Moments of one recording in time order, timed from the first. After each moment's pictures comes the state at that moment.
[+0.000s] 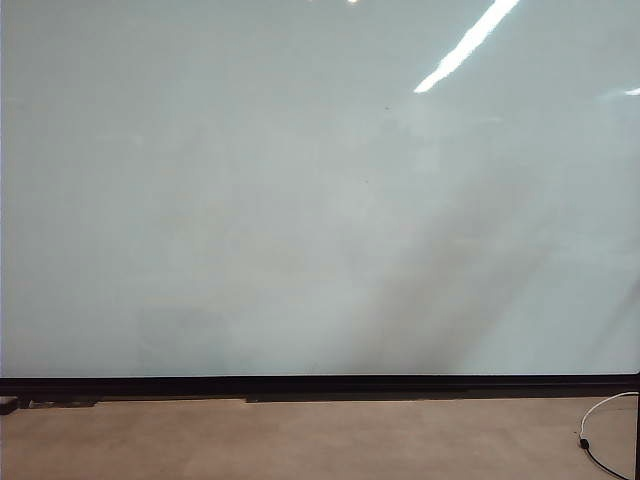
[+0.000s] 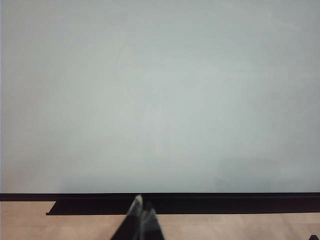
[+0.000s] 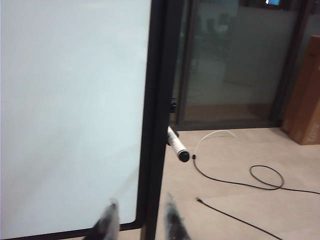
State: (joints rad) left arm 0.00 0.00 0.00 -0.03 0.00 -0.01; right arm -0.04 0.07 0.04 0.15 0.15 -0.08
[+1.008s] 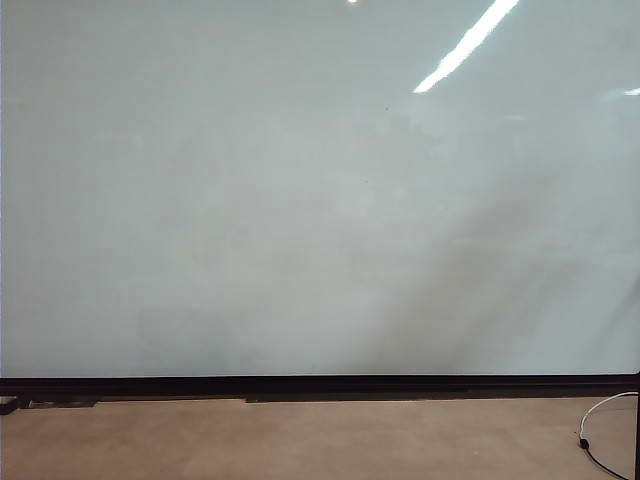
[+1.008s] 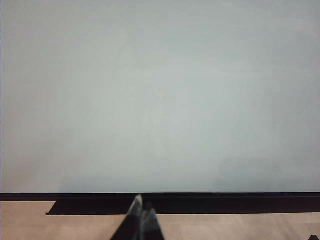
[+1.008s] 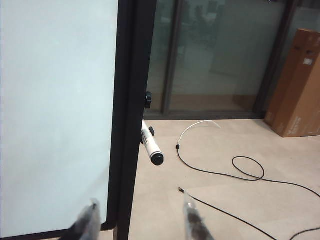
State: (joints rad) left arm 0.00 0.00 0.00 -0.03 0.00 -0.01; right arm -0.24 0.50 0.07 0.49 0.00 -0.12
